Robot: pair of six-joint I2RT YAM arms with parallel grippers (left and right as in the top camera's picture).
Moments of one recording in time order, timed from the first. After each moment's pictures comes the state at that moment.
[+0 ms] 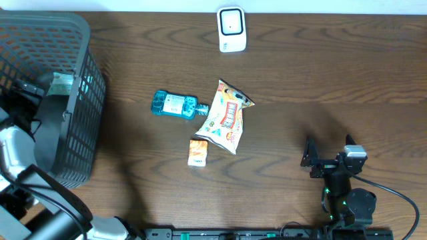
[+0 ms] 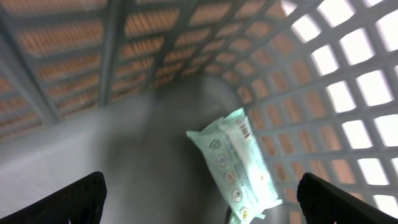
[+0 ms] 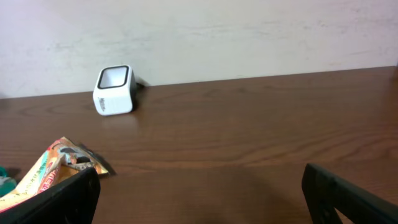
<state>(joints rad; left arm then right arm) 0.74 1.68 1.10 -0.18 0.26 -0.54 -0.02 0.01 0.01 -0.07 -0.06 0.12</state>
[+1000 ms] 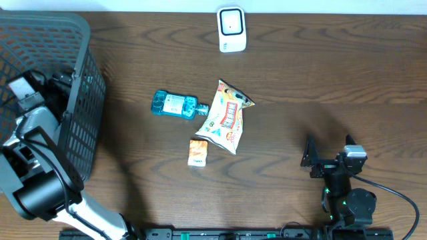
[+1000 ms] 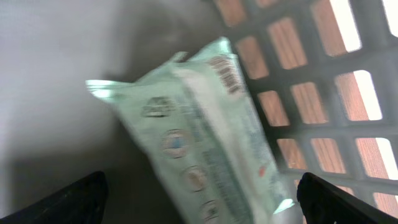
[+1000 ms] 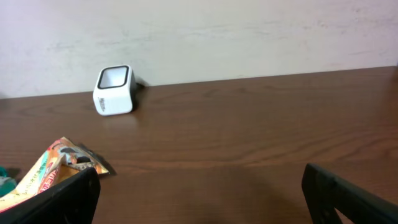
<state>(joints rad) 0.56 1.92 1.13 -0.03 0.26 -0.65 -0.02 0.01 0.01 -0.07 -0.06 0.12</state>
